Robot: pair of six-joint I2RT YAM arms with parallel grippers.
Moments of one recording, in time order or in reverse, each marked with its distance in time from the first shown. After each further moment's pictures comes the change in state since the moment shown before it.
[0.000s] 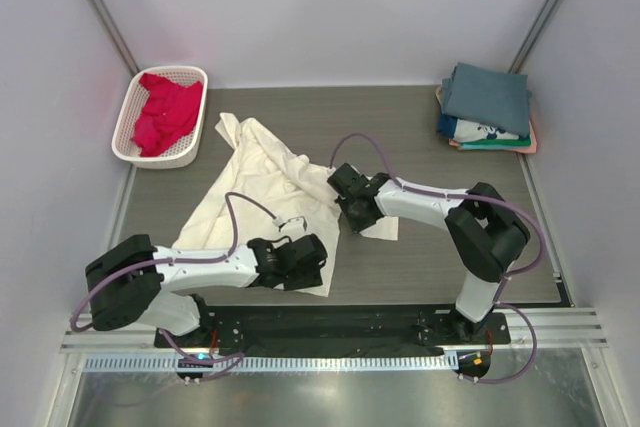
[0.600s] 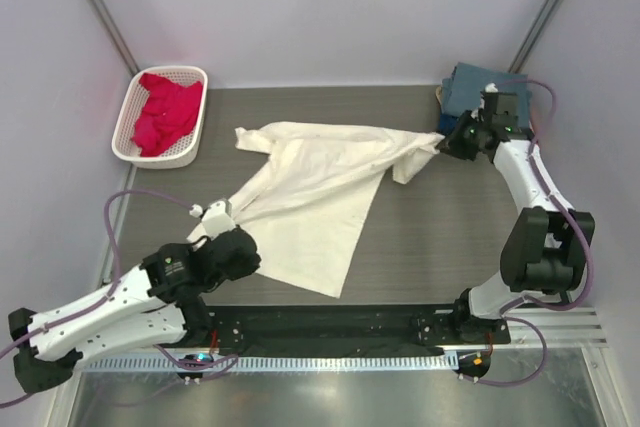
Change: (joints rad) left arm 0.081 -0.611 0.057 -0.531 -0.259 -0.009; right arm -0.786 -0.185 0.208 0.035 -0.454 0.152
